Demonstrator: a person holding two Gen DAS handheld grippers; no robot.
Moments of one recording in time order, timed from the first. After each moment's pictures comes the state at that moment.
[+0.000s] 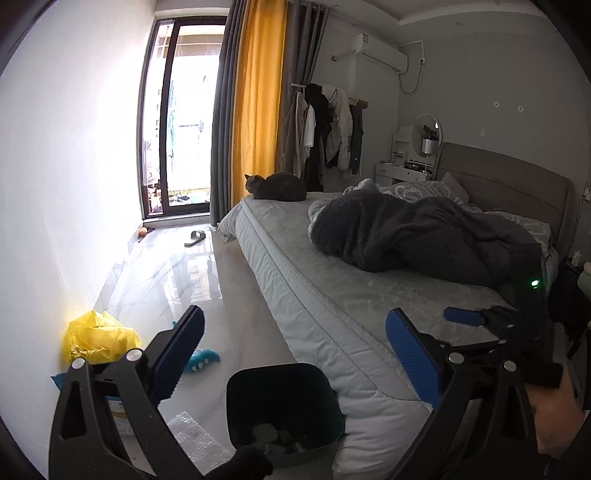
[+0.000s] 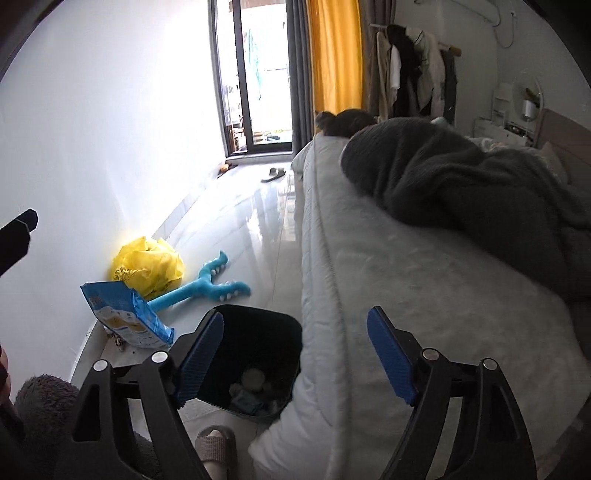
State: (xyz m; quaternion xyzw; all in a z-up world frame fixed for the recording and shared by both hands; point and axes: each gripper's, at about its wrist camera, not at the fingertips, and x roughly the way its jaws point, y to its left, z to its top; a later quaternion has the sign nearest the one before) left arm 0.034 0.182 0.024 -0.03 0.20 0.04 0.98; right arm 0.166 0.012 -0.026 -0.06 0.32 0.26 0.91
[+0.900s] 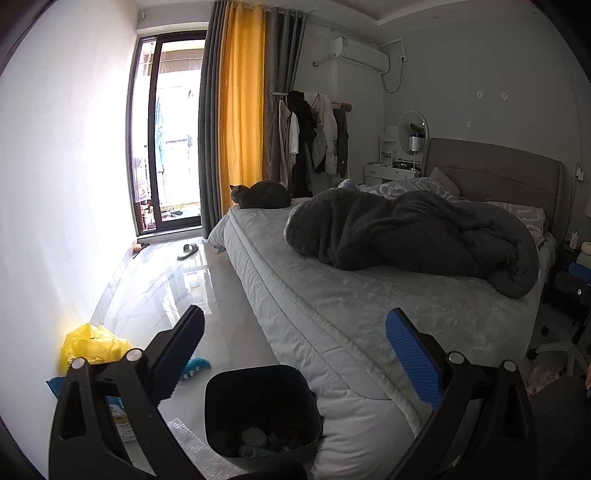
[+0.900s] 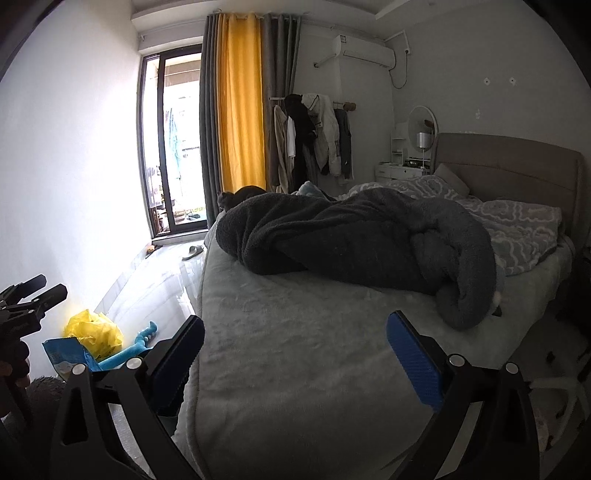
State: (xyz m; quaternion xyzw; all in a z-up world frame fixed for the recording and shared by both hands) left arm 0.025 0.122 0.005 0.00 0.19 0.02 0.98; right arm 0.072 -0.188 0.015 0.00 0.19 0.12 0.97
